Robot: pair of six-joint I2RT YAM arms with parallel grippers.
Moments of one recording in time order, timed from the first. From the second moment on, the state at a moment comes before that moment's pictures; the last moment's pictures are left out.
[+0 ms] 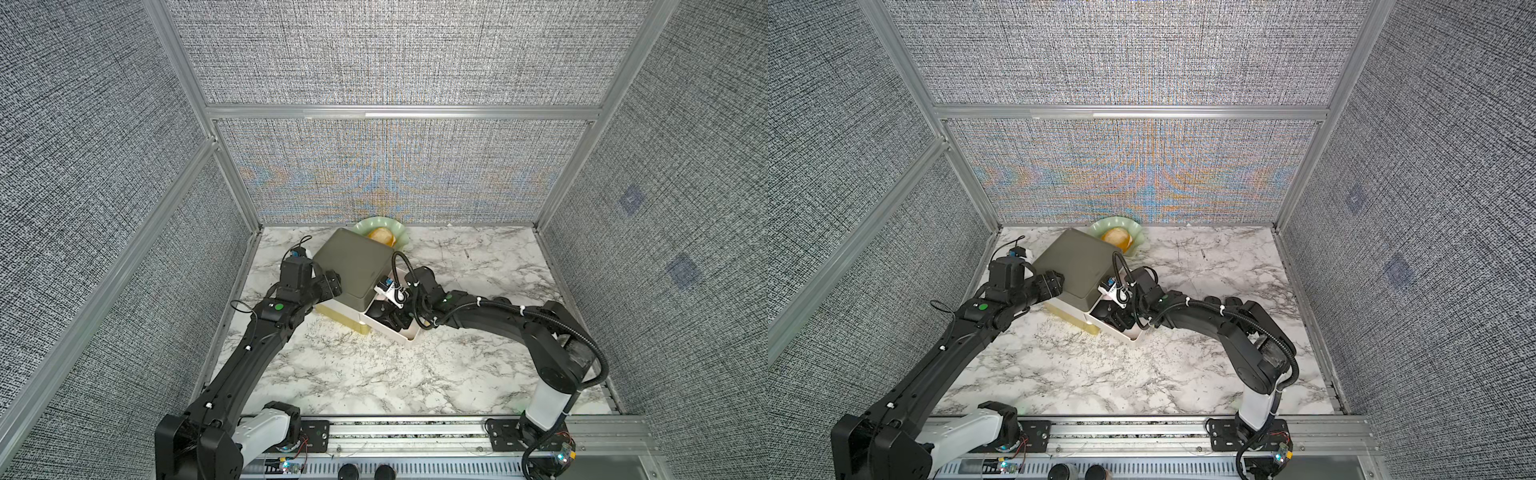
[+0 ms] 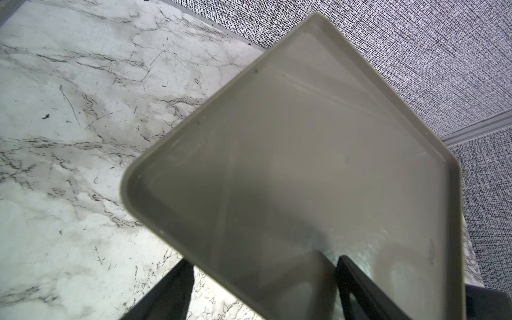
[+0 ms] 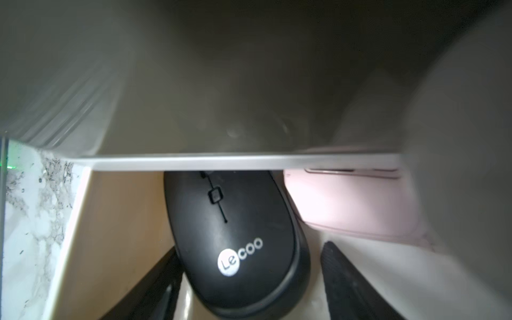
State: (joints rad) left arm -0.29 1.12 0.91 -0.46 0.03 -0.53; right arm 0.76 1.78 1.11 -0.08 -0.30 -0.16
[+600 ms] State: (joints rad) left arm -0.28 1.12 0.90 -0.45 0.03 -0.53; right arm 0.75 1.74 1.09 -0.12 -0.30 -0.12
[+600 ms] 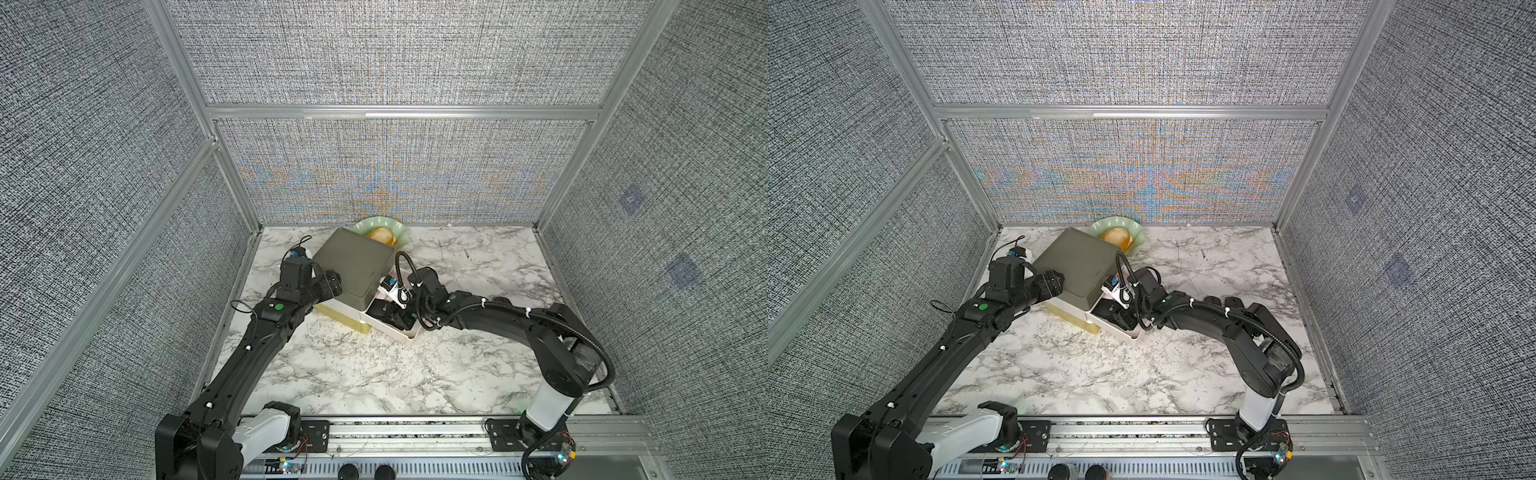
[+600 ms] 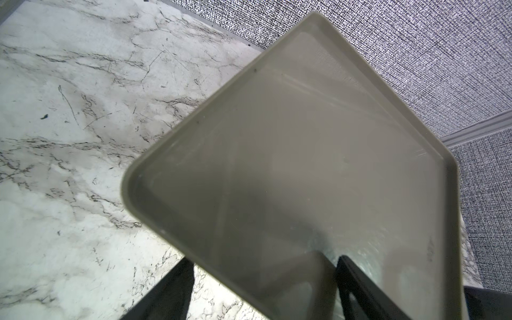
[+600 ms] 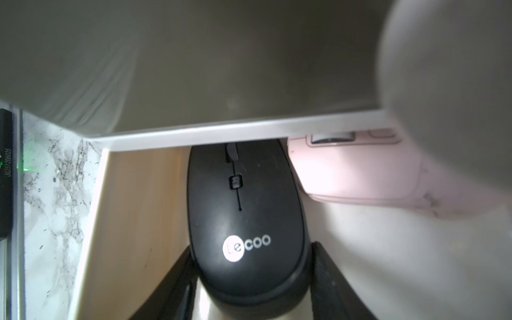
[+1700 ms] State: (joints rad) left arm -0.28 1.13 0.91 -0.44 0.03 -0.53; right arm 0.72 1.83 1.19 -0.15 -0.32 -0.19
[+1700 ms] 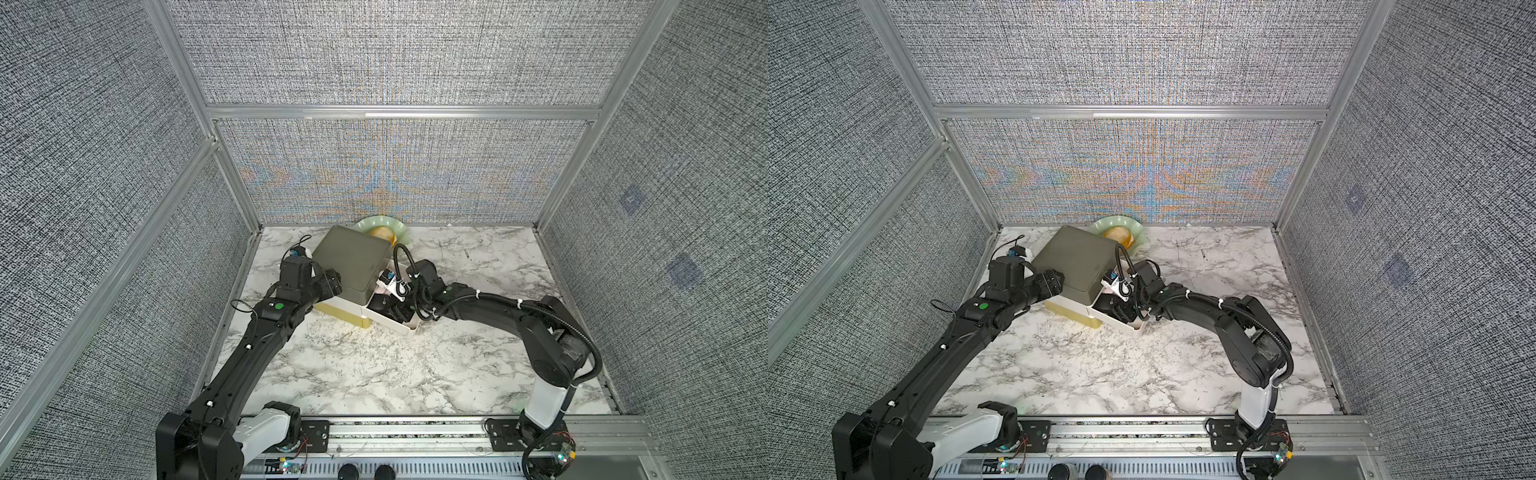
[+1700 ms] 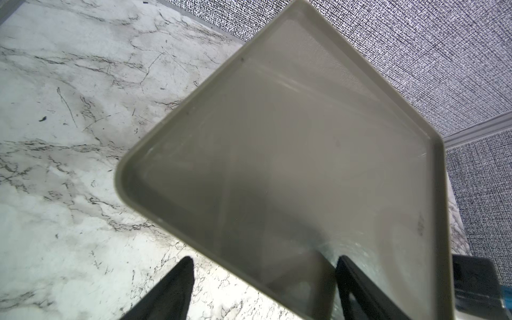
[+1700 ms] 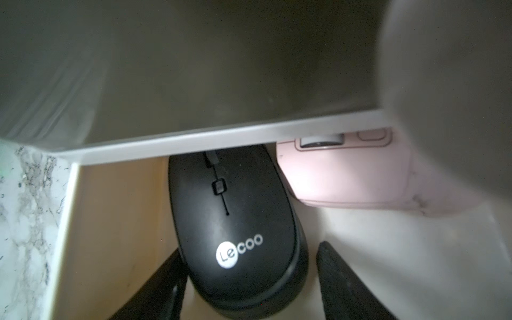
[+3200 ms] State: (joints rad) left arm -0.28 1.10 0.95 -0.48 0.04 -0.52; right arm 0.64 1.67 1.15 -0.32 -0.29 -0.13
